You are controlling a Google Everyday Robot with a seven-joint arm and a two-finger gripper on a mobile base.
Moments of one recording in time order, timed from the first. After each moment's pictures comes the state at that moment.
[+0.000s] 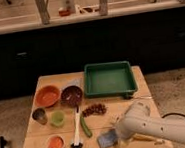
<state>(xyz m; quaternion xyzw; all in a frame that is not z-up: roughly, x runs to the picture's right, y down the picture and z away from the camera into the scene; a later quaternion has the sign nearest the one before) 0.094 0.322 0.741 -0.30 -0.15 -0.03 0.94</state>
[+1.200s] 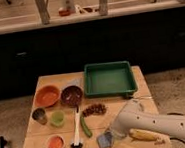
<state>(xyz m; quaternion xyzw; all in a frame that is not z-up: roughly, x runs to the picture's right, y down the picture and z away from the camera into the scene) 0.067 0.336 0.754 -0.34 -0.20 -0.05 0.92</state>
